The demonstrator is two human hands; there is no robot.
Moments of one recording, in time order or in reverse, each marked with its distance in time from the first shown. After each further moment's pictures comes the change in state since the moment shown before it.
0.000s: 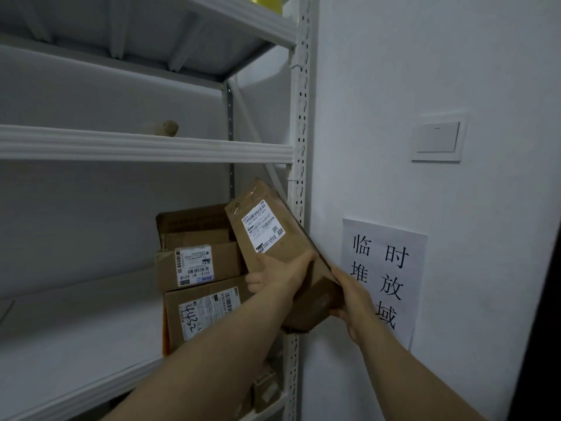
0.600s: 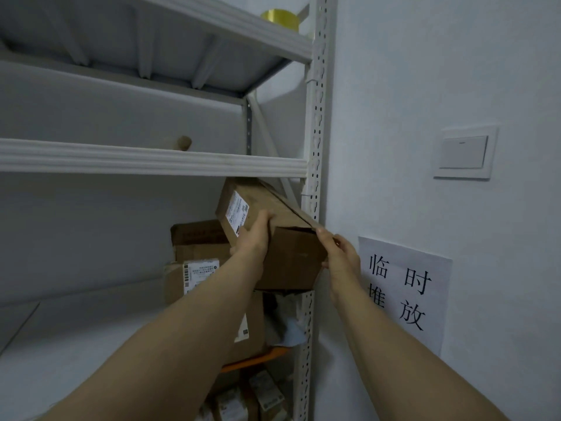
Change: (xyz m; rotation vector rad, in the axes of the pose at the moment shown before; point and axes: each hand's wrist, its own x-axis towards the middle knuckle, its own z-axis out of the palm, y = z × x) left_hand 0.122 0.038 -0.037 -0.451 0.025 0.002; right_hand 0.021 -0.070 0.063 0.103 -0.062 -0.247
